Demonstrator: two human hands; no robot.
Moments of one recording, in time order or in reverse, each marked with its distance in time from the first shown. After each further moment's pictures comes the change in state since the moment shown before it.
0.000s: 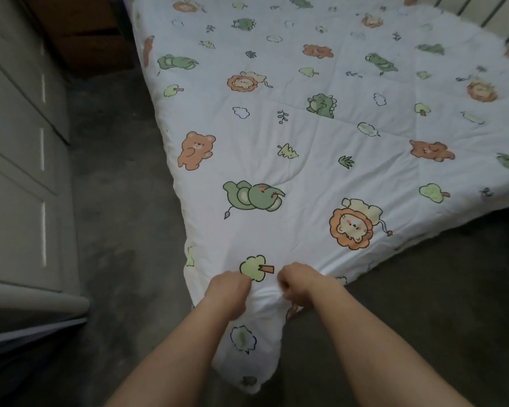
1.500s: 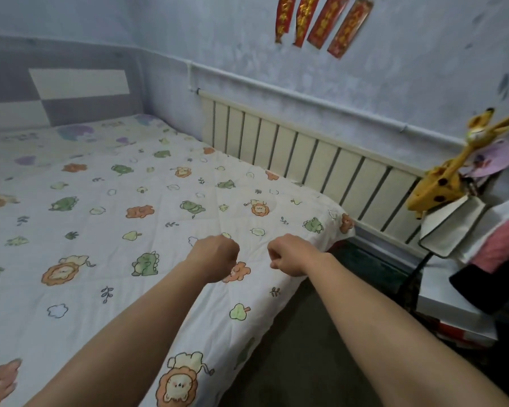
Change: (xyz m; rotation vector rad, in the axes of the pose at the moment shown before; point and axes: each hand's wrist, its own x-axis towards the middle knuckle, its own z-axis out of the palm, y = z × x) left_hand -0.003 0.313 -0.474 0.165 0.559 0.512; right_hand -0.345 0.295 -0.331 0.083 0.594 0.380
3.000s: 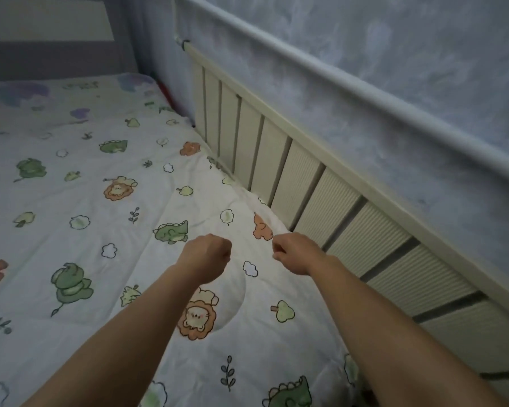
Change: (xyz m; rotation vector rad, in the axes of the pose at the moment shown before) left_hand 0.814 -0.035 0.106 -0.157 -0.005 -0.340; right_hand 0.696 0.538 -0.075 0.099 -0.144 -0.170
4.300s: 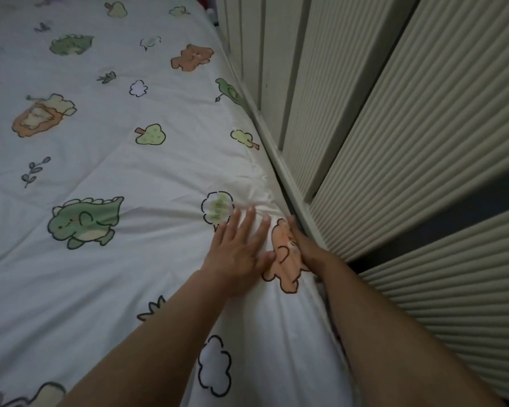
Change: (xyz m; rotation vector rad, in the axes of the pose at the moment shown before) left_hand 0.331 -0.043 0.328 -0.057 -0.159 -0.272; right_hand 0.443 0.212 0.249 1.145 -0.479 0.254
